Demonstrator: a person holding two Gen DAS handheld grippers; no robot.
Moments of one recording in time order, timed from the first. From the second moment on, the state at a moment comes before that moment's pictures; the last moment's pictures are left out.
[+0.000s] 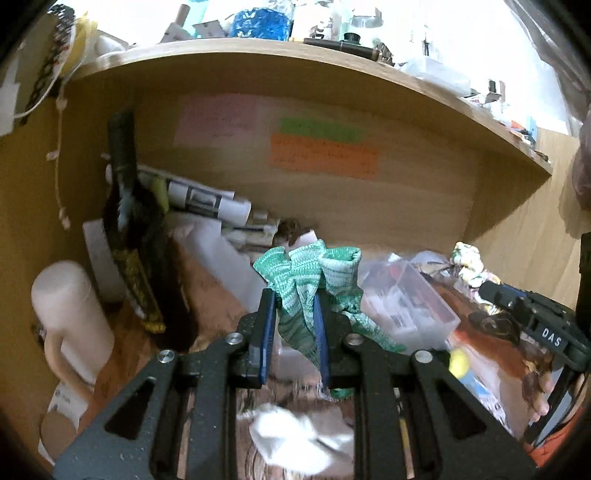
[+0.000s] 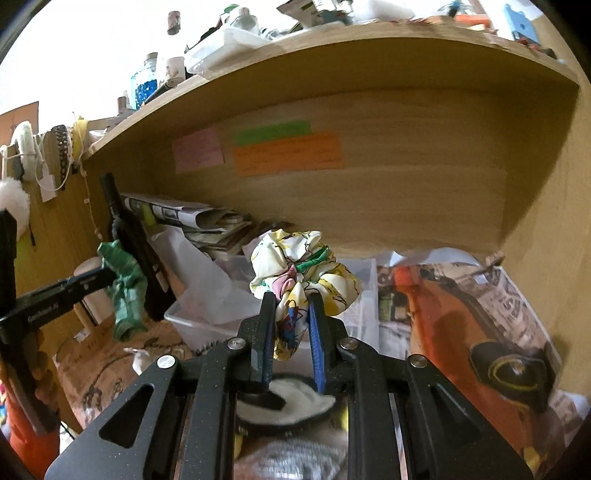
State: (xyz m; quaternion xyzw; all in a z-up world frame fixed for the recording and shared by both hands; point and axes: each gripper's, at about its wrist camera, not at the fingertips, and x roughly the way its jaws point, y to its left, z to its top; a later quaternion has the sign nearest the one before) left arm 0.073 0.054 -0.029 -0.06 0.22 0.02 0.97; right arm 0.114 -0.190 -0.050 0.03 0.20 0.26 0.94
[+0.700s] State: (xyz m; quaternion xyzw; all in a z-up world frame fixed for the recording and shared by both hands) left arm 0.215 0.042 -0.086 -0.01 0.38 0.01 0.92; right arm 0.209 -0.129 -0.093 -0.07 0.33 0.26 0.91
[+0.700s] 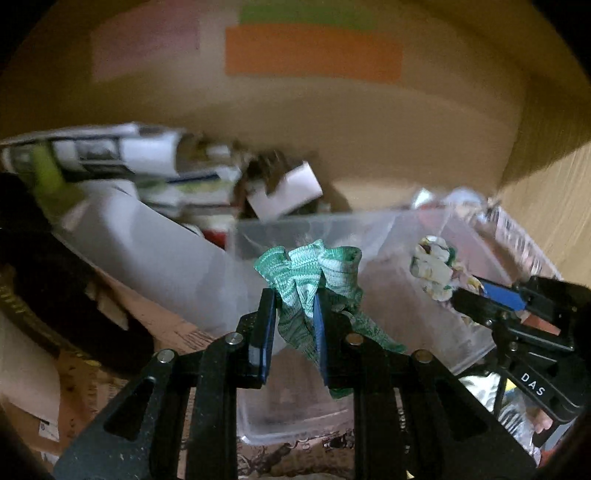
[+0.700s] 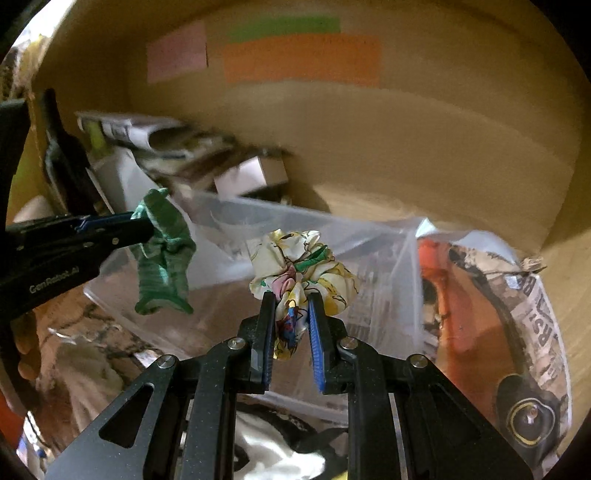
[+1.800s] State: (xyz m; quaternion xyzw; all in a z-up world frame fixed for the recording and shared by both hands) left arm 0.113 0.043 -0.043 -0.03 0.29 -0.01 0.96; right arm 0.145 -0.174 -0.049 -0.05 0.23 0.24 0.94
